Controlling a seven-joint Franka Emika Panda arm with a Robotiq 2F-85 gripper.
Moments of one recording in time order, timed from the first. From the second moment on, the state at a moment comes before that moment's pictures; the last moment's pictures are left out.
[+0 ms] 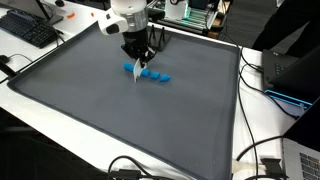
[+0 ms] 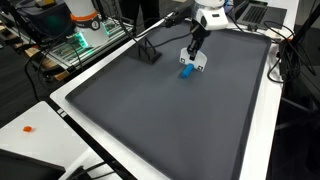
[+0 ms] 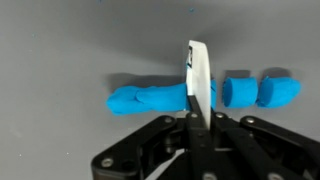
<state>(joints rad) 0.11 0.45 0.03 -1.95 -0.02 2.33 0.09</state>
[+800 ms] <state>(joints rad) 0.10 0.44 0.04 -1.94 -0.01 2.25 0.09</state>
